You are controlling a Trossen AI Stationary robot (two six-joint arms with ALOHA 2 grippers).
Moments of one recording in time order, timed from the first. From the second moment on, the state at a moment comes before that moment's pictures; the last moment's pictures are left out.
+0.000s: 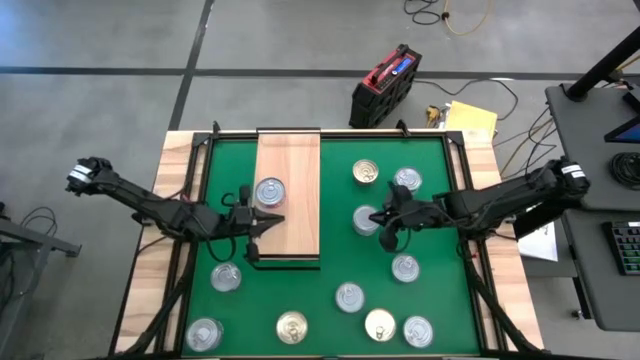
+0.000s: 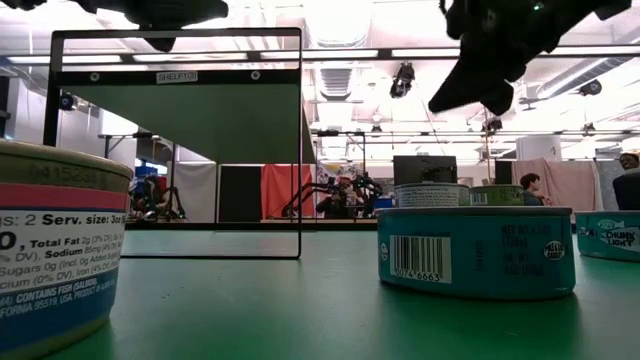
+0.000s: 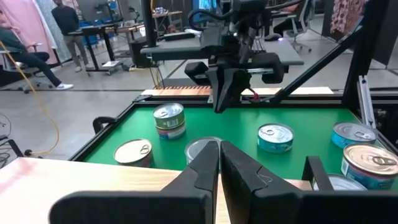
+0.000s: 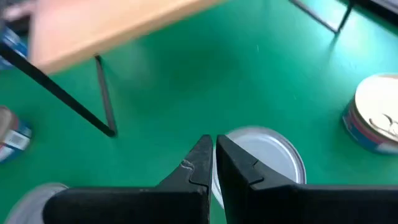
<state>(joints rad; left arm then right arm) -0.39 0.95 0.54 0.27 -0.59 -0.02 0.18 1.16 0.72 -0.26 0.33 0.52</state>
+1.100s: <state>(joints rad) -0.39 1.00 0.56 0.30 -0.59 -0.06 0.41 1.23 0.90 -0.79 0.14 0.85</state>
